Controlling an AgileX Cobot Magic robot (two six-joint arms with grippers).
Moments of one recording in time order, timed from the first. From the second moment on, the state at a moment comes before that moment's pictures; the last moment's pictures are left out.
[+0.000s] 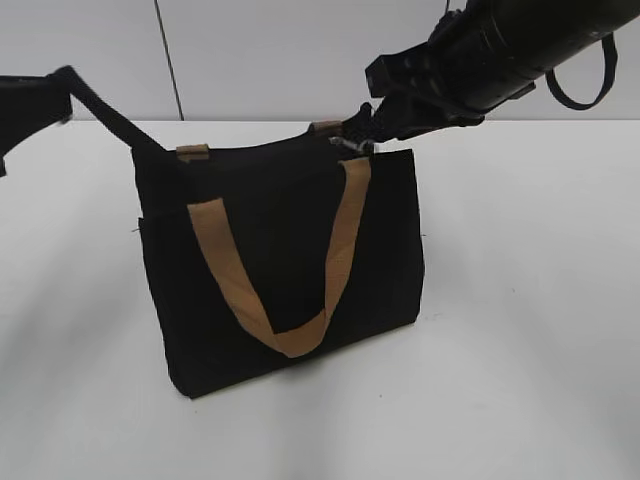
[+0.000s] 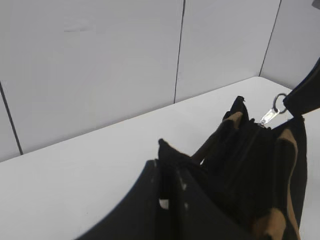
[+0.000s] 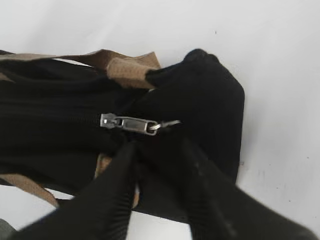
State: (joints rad) left arm -0.07 1.08 -0.51 1.20 -0.62 -0.93; right arm 0.38 1.64 -1.25 0.48 0.65 -0.26
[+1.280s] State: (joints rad) left arm -0.09 1.18 -0.62 -0.11 0.68 -0.16; right arm 0.23 1.52 -1.25 0.20 1.06 -0.08
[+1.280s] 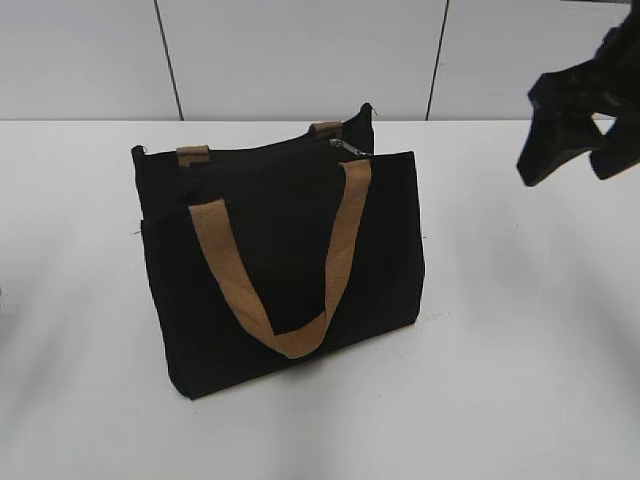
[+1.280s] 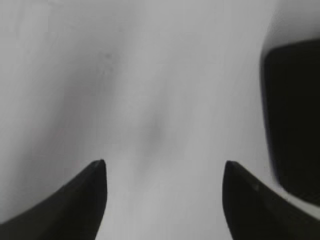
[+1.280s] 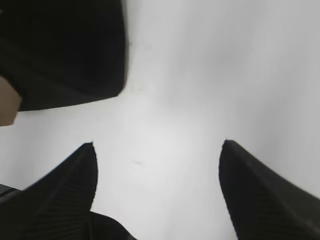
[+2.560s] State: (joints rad) left arm -0.09 0.86 -0.77 0.01 1.20 -0.02; right arm -0.11 0.61 -0.68 0.16 1.22 -0.15
